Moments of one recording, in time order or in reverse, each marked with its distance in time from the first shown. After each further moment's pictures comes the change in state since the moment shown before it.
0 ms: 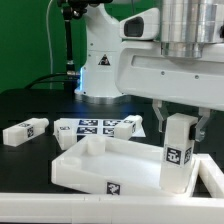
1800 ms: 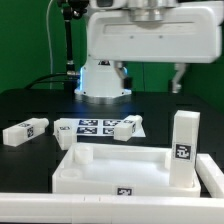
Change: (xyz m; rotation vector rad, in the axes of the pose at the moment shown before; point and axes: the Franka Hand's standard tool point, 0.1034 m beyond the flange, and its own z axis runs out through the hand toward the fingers) arm -0.053 0.110 -0.030 0.053 -0.003 -0.251
